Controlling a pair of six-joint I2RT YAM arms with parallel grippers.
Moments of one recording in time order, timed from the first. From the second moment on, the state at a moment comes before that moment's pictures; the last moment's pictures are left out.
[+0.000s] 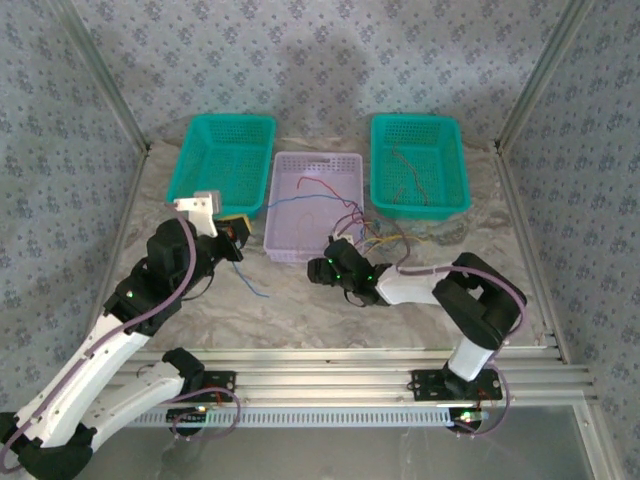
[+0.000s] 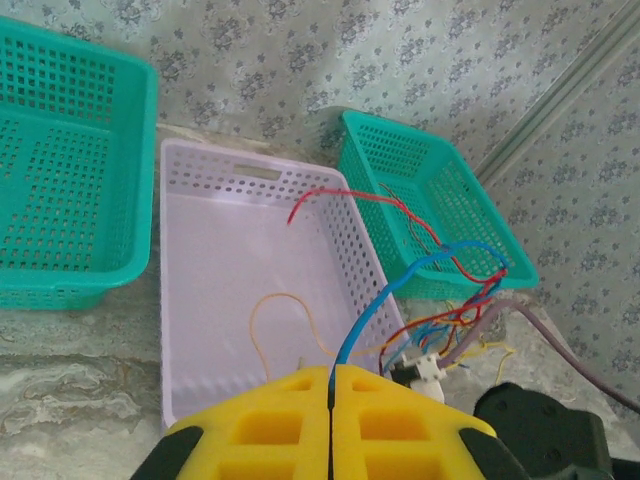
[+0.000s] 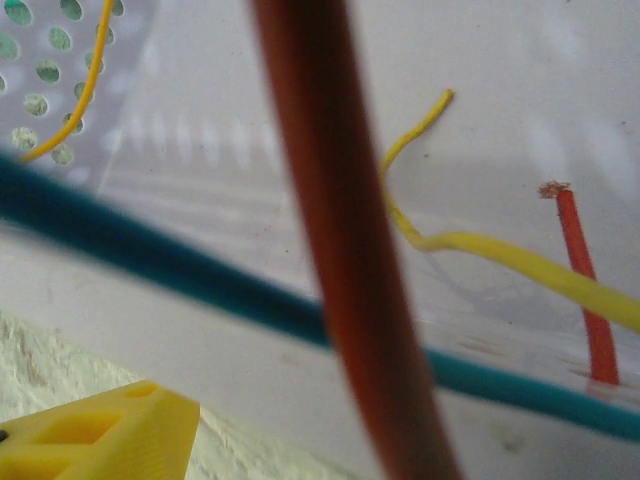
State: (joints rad) left arm -0.64 0.75 0.93 -0.47 -0.13 -0.52; right arm 0.85 1.70 0.77 0.18 0.14 0.71
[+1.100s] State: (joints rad) left arm -0.64 0.78 0.93 -0.47 -0.08 -0.53; right arm 0.74 1.09 0.66 -0.08 -0.01 0.48
